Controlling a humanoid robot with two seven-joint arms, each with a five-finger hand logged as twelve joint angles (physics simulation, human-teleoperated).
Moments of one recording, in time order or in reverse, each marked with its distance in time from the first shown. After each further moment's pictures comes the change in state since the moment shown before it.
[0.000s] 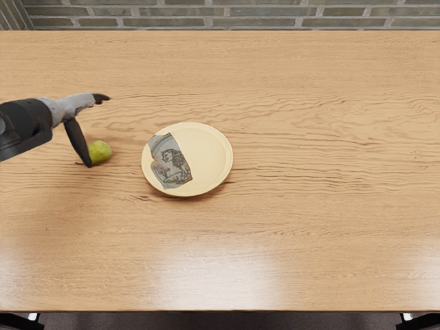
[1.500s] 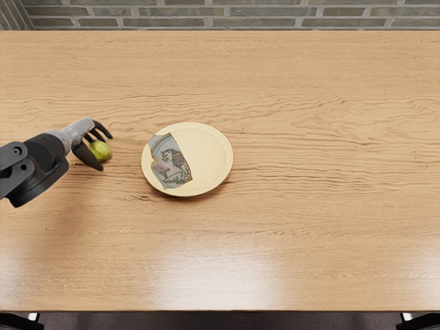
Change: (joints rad) left arm 0.139 -0.084 0.024 0.046 0.065 0.242 0.000; right arm 0.000 0.000 0.000 0.000 0.000 0.000 0.000
